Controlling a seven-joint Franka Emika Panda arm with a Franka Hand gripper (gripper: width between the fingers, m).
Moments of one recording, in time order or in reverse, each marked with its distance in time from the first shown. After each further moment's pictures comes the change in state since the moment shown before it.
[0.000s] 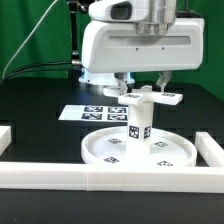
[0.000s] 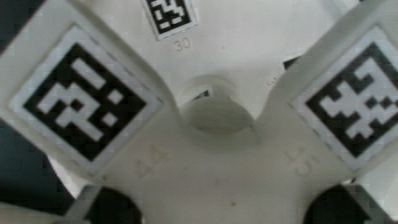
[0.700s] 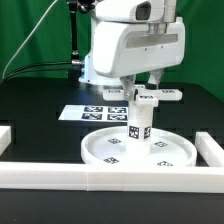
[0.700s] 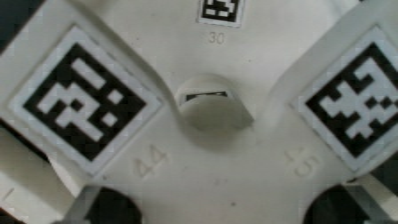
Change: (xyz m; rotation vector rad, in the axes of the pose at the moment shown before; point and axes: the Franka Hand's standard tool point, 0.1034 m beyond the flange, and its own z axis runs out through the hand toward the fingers) arm 0.004 0.002 -0.001 -0.032 -0.010 -0.652
